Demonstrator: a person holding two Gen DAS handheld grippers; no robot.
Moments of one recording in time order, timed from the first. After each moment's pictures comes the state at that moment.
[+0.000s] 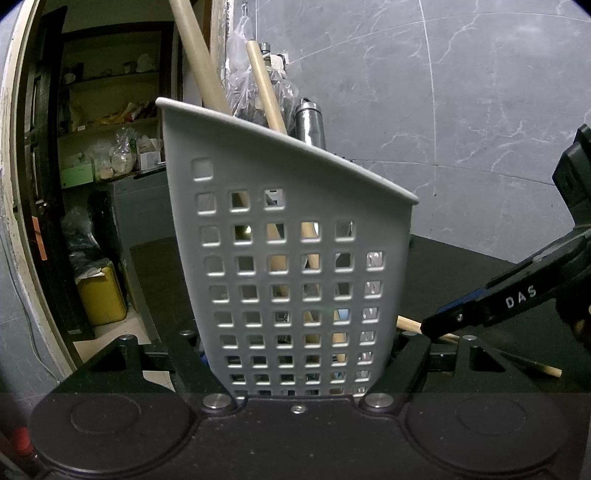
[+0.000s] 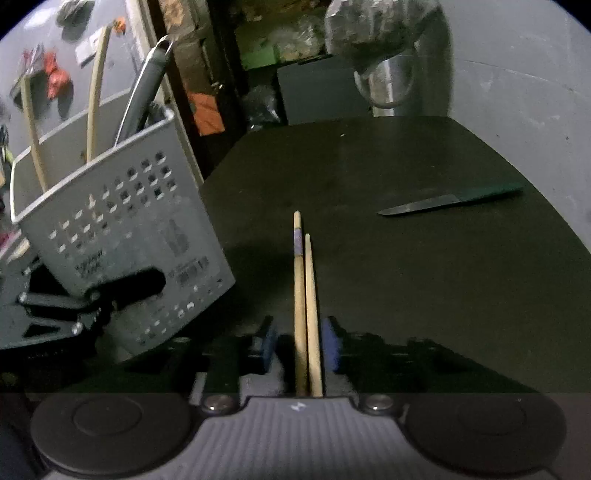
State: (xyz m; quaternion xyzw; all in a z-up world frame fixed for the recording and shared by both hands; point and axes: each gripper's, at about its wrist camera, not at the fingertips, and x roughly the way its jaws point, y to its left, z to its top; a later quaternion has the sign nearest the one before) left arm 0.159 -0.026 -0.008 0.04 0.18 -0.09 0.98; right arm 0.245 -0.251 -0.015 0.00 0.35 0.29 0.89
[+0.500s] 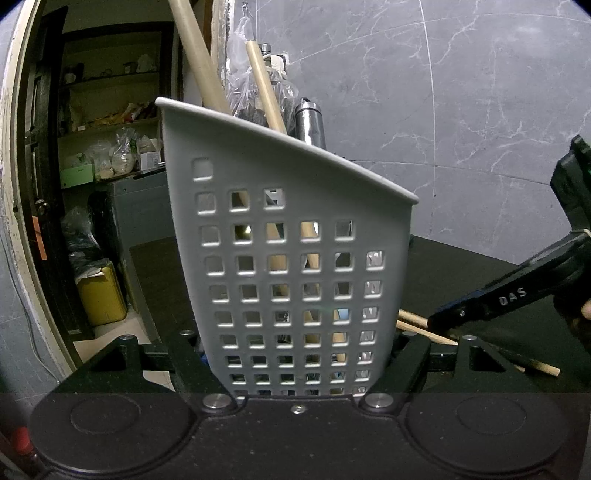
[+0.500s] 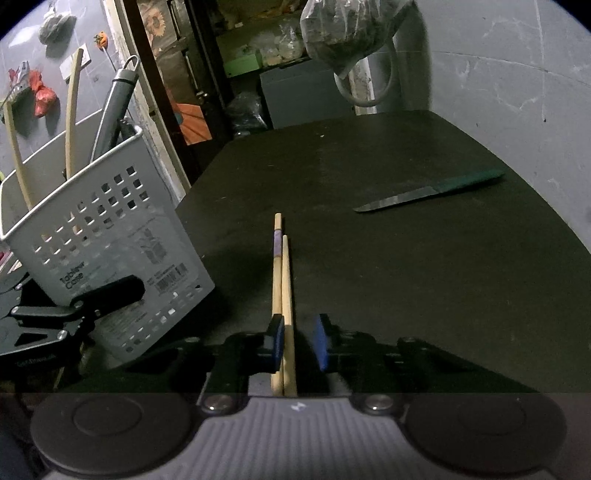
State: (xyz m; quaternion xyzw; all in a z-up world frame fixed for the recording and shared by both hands) left arm 0.159 -0.026 -0.008 0.04 0.18 -0.09 0.98; right arm 0.253 -0.260 -0.019 0.01 0.35 0.27 0.90
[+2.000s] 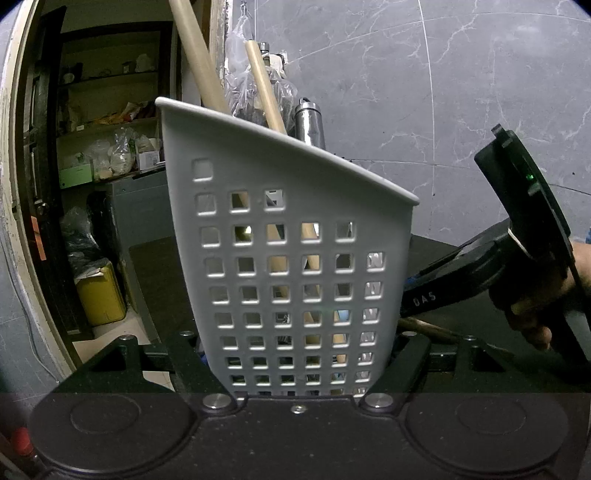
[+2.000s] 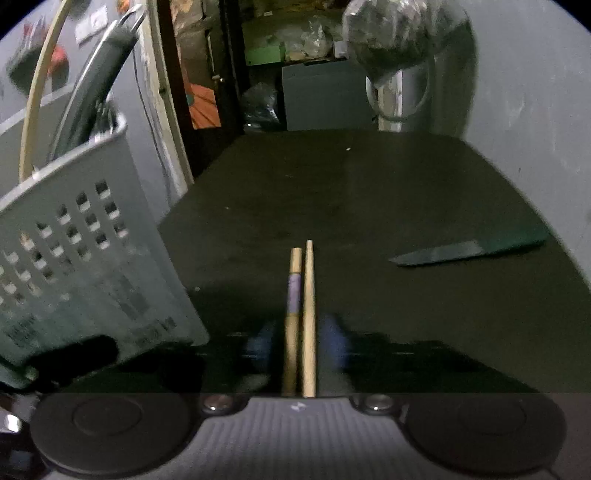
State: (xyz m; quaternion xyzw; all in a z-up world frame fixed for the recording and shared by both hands) left arm 0.158 -0.026 -0.007 0.04 0.17 -0.09 0.98; right arm 0.297 -0.189 -0.023 -0.09 0.32 0.27 0.90
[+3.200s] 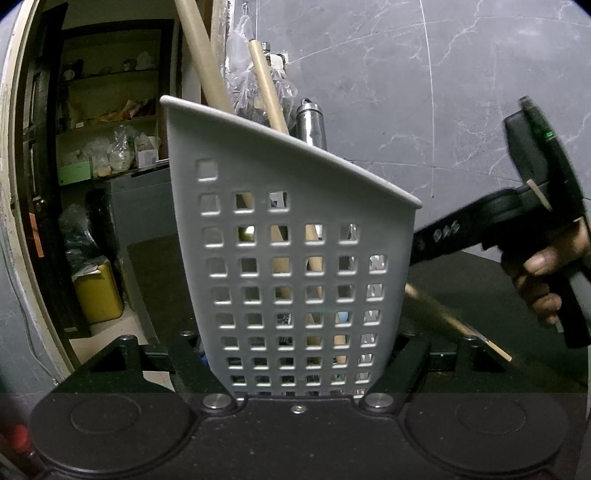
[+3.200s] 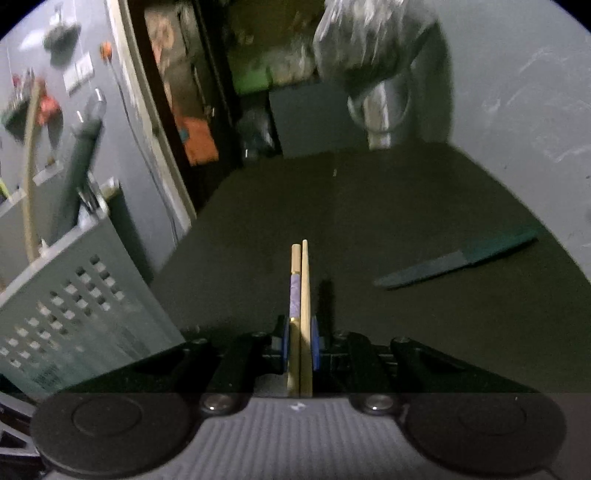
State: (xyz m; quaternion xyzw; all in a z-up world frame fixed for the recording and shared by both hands) left arm 0.161 -0.022 -0.008 0.03 0.18 -0.10 0.98; right arm 0.306 -0.234 -0.001 0.03 0.30 0.29 0.91
